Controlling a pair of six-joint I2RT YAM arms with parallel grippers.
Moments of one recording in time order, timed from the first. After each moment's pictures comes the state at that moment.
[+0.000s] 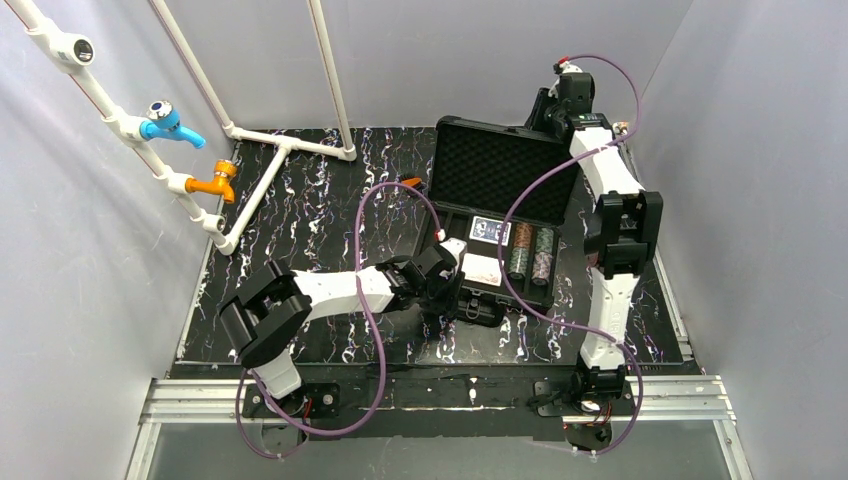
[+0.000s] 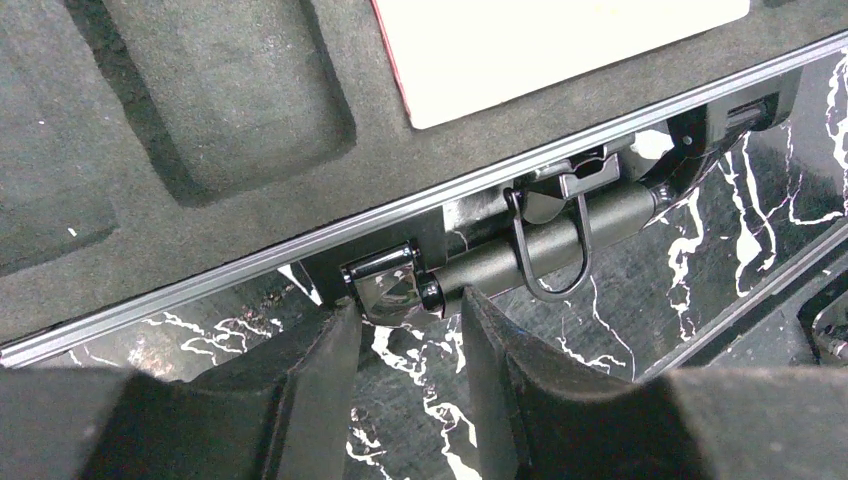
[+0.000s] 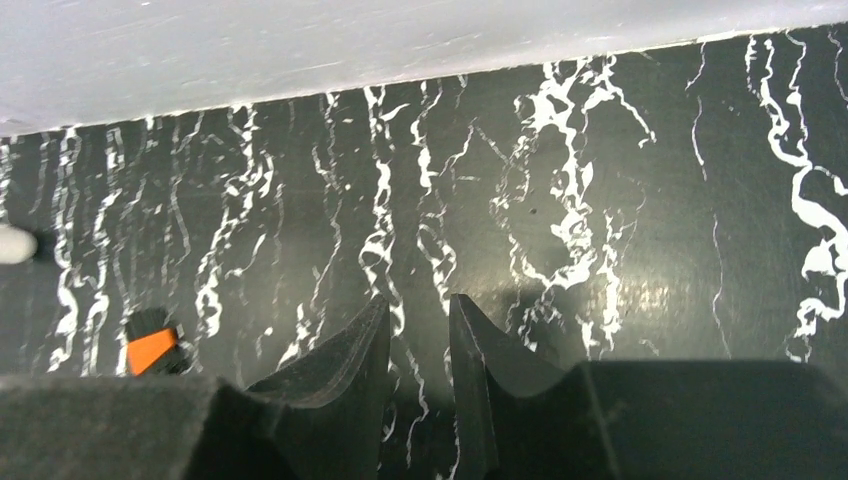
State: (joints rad) left arm -0.99 1.67 0.92 -0.16 -0.04 -0.49; right arm 0.10 2.20 2.04 -0.37 -0.12 0.27
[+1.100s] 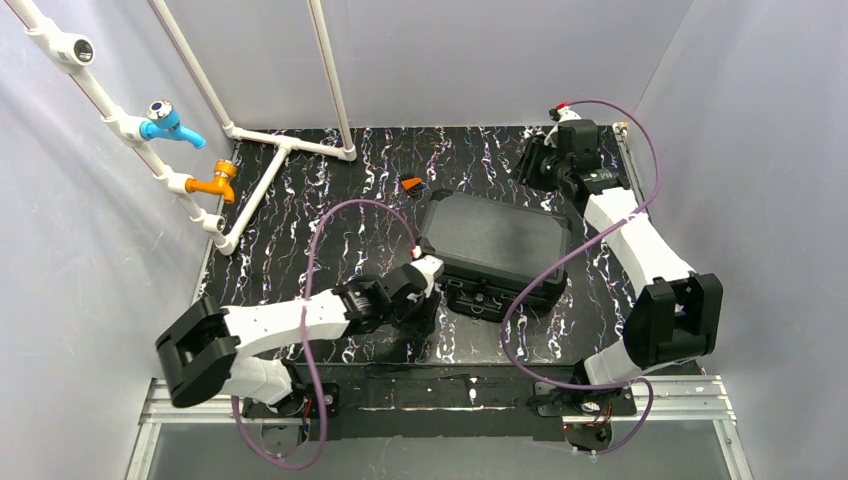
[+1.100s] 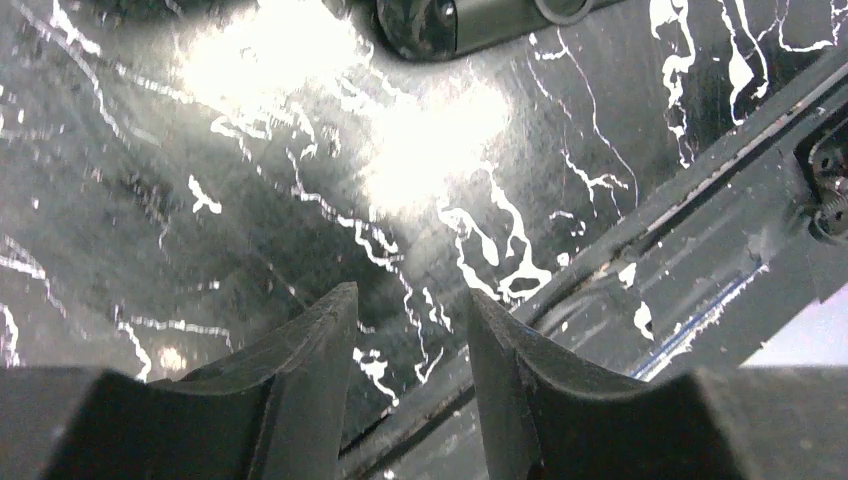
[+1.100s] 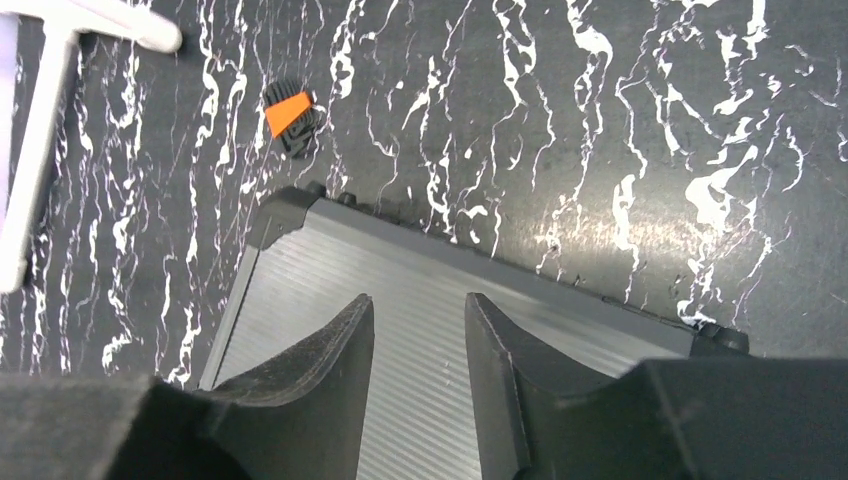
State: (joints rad) left arm -1.04 1.35 0.74 -0.30 -0.04 -0.47; right arm 0.23 1.51 1.33 -0.40 -0.16 0.40
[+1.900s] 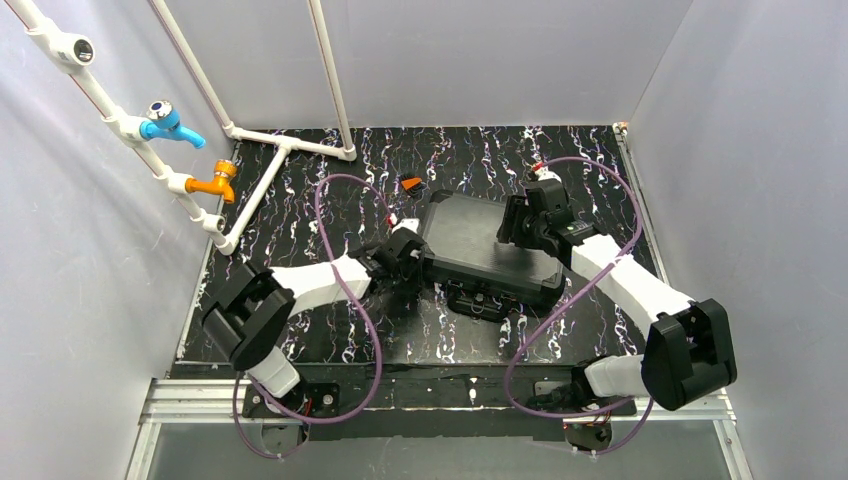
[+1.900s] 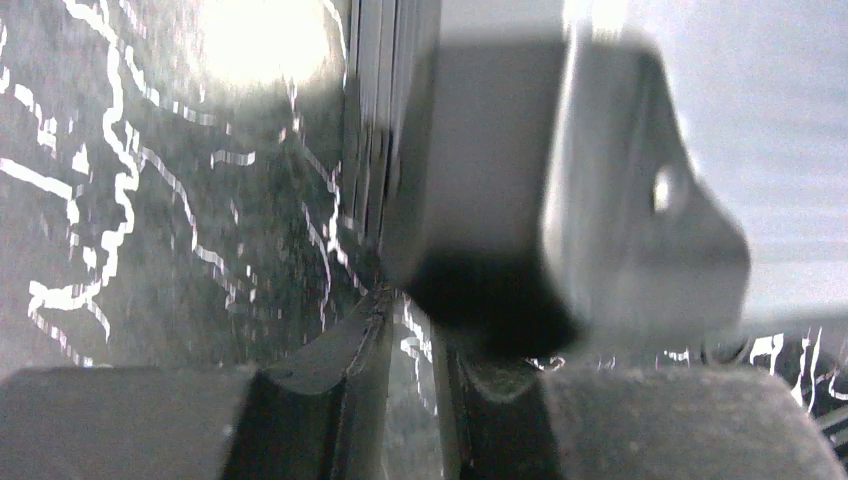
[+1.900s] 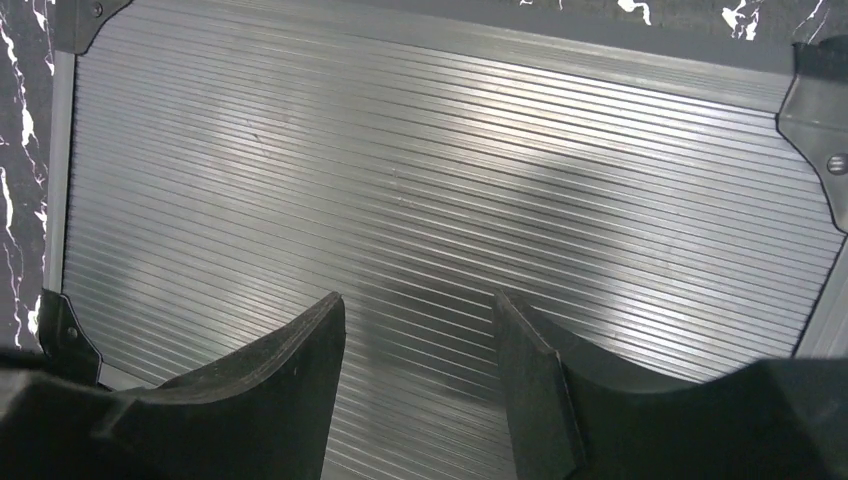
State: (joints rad) left arm -0.83 1.55 0.82 -0.20 -0.14 -0.64; right arm 0.43 1.33 0.94 -0.40 0.08 0.48
